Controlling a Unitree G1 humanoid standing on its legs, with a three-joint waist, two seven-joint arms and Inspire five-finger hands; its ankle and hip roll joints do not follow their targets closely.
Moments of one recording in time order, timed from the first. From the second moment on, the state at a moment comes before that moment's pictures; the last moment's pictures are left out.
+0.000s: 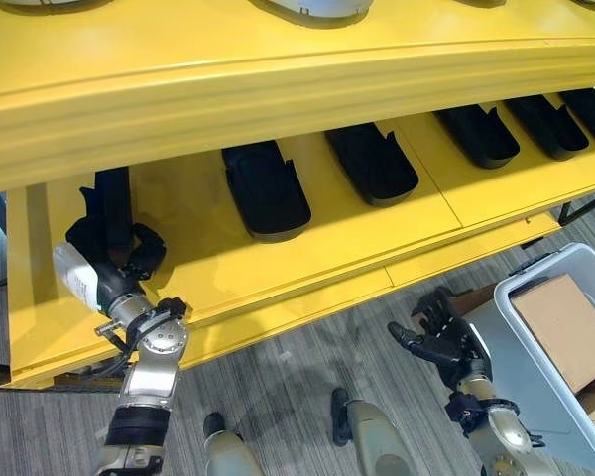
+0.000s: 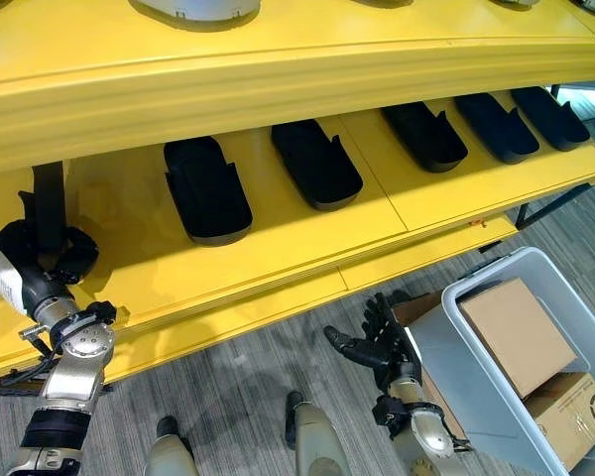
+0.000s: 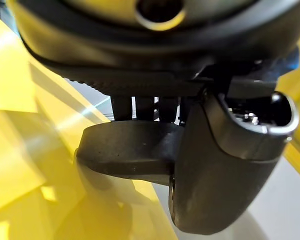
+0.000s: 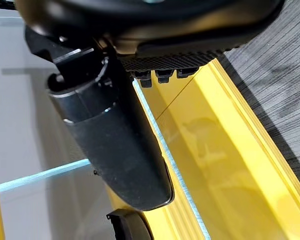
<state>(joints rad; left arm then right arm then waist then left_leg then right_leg) -0.25 0.41 0.08 0.21 0.08 0.08 0.86 0.24 -0.37 0.13 -0.04 0.68 -0.07 -0.07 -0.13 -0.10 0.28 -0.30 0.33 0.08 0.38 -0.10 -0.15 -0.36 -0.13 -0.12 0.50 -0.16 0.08</state>
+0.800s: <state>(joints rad) -0.30 0.42 0.08 0.29 0.04 0.08 0.82 0.23 -0.38 0.15 -0.04 0.68 -0.07 -0.07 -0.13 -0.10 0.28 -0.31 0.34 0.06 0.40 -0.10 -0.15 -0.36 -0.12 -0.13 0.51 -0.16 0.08</state>
